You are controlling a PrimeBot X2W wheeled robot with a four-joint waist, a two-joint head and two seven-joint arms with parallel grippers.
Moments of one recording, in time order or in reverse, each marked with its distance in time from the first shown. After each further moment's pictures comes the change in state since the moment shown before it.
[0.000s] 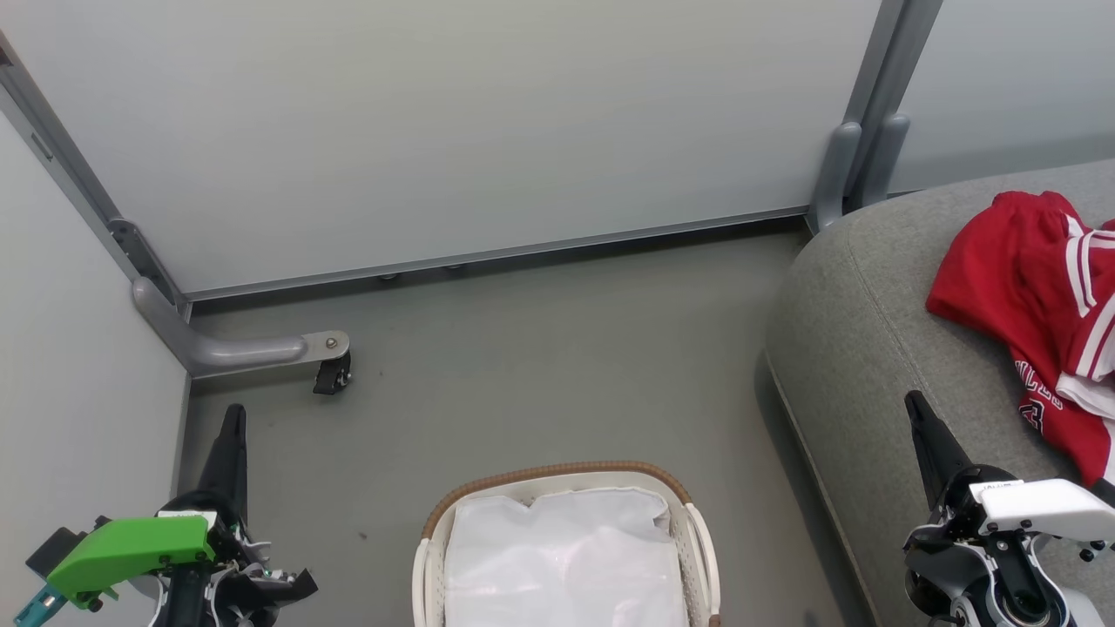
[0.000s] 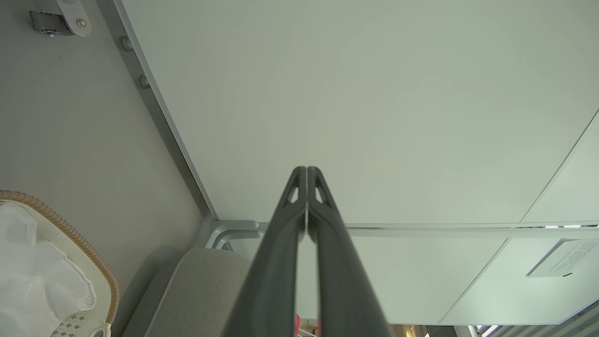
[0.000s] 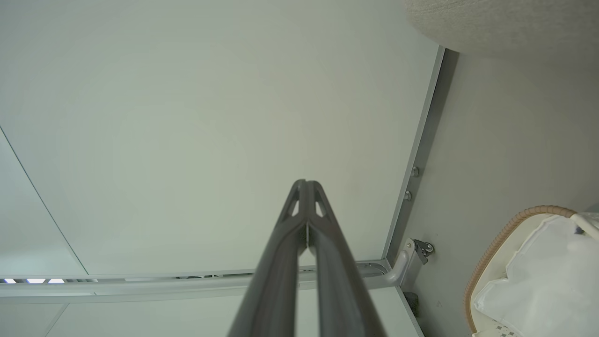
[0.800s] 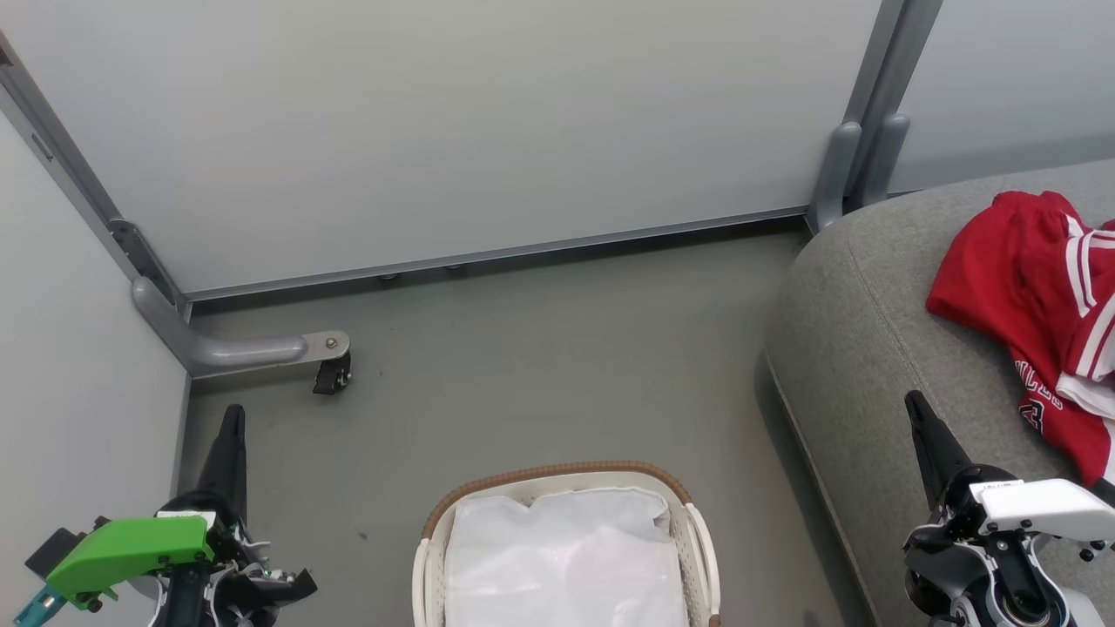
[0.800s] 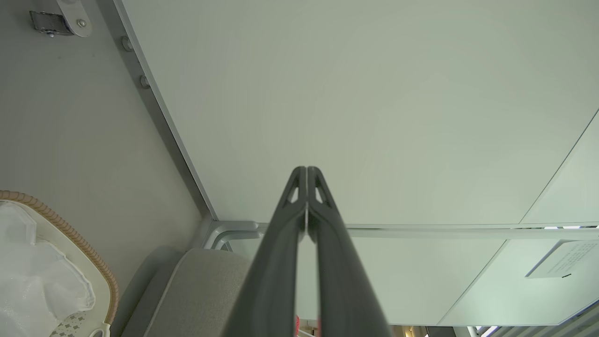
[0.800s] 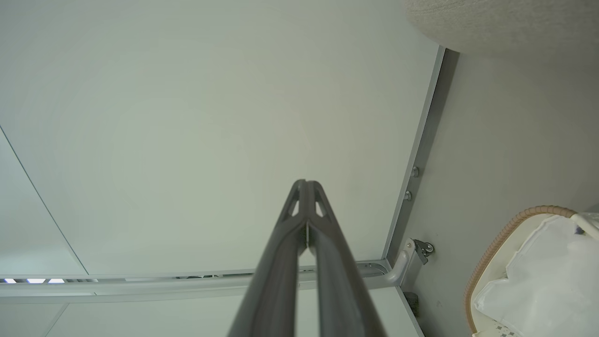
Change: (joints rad) left arm 0.000 -0.002 0.004 0.000 0.000 0.000 0.002; right arm 0.000 0.000 0.000 0.000 0.000 0.000 0.000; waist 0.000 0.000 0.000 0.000
